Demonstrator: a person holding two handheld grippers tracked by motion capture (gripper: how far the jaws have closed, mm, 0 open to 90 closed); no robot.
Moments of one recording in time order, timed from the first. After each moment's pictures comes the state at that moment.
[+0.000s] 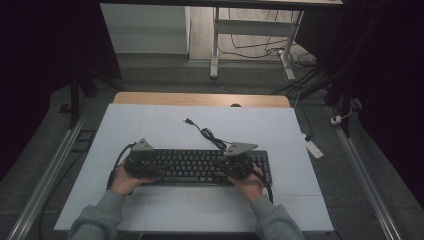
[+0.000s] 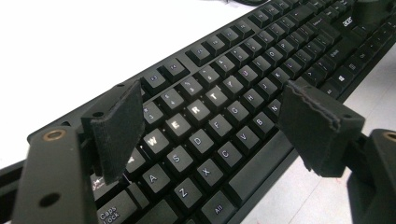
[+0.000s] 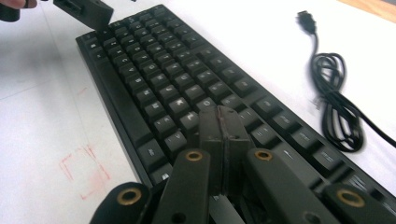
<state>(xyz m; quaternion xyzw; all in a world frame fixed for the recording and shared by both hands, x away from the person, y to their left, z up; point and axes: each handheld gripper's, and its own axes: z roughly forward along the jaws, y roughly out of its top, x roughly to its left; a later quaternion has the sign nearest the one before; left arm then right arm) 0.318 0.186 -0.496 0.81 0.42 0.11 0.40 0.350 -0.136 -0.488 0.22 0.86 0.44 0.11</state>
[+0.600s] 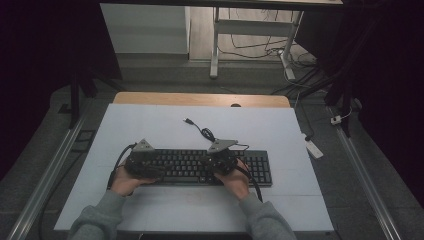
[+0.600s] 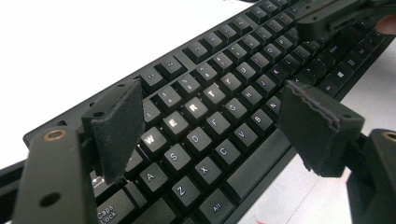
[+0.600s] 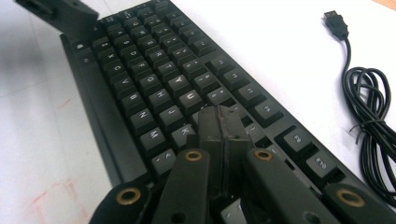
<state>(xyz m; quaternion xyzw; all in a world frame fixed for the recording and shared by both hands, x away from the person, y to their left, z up) 0.317 0.185 -0.496 0.81 0.42 0.11 0.40 0.367 -0.094 -0.500 0.21 0.88 0.41 0.11</state>
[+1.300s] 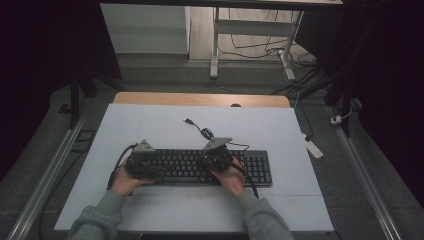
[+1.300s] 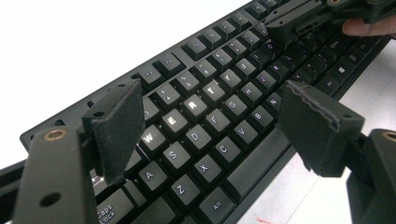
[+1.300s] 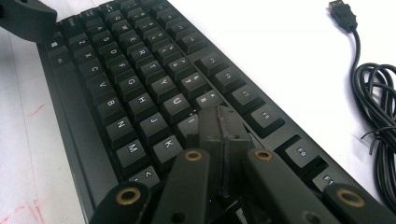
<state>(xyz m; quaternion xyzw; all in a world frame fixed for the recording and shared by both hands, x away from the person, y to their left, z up) 0.317 0.185 -0.498 0.81 0.42 0.11 0.39 0.380 -0.084 -0.513 0.22 0.88 0.40 0.10</state>
